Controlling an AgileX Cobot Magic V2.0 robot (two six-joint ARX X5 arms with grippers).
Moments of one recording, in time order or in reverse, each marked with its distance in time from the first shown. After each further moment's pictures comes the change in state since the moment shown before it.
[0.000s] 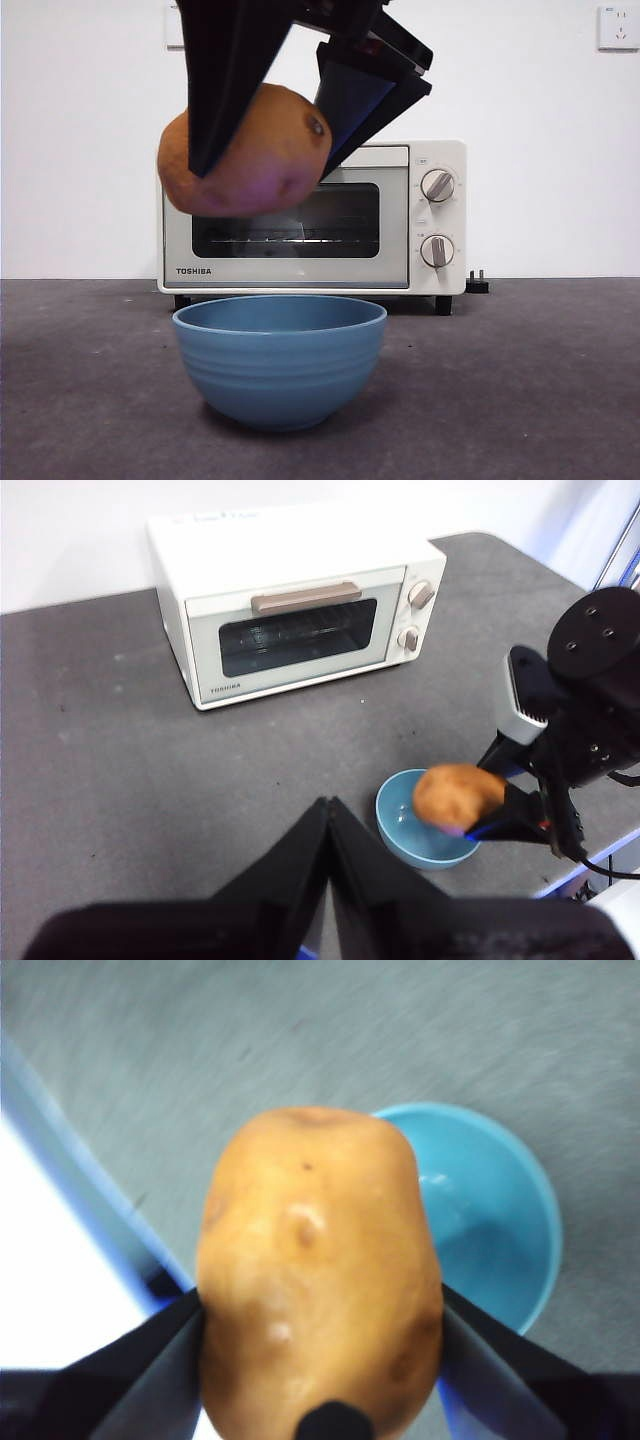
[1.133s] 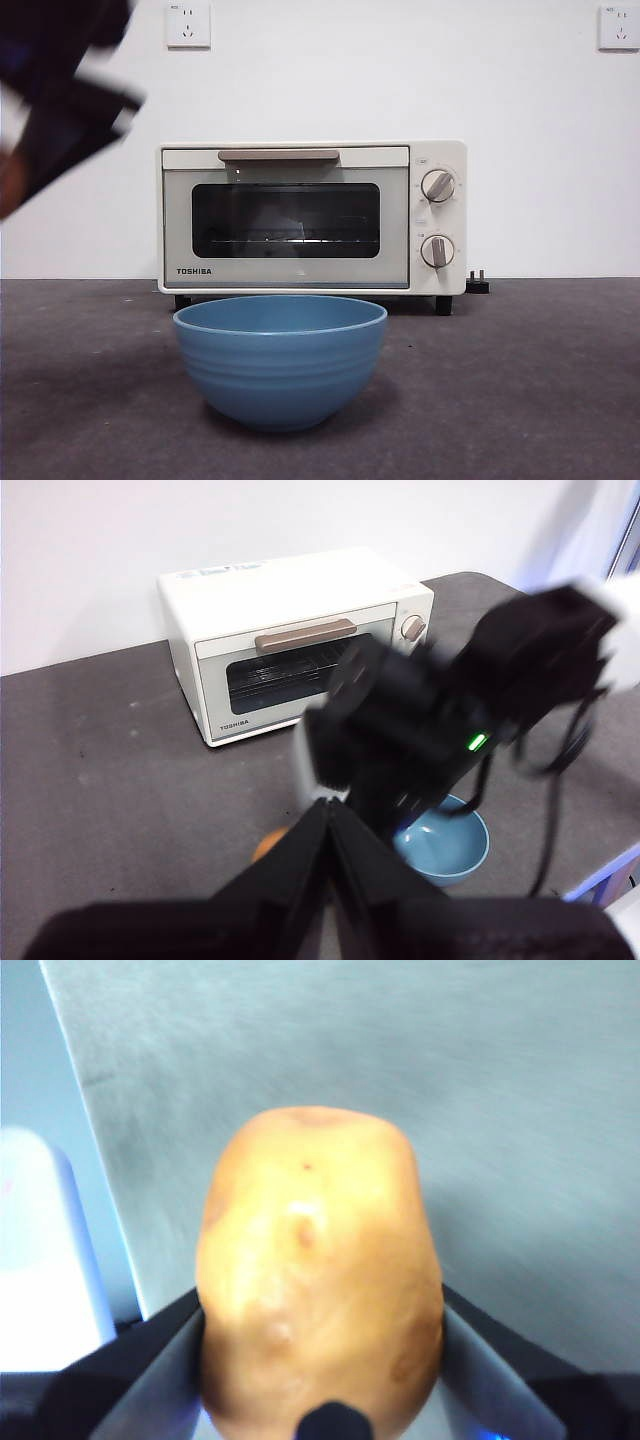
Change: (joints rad) left arm 0.000 -0.117 0.000 0.000 0.000 0.045; right arm 0.064 0.512 0.600 -0.023 -0.083 -0.282
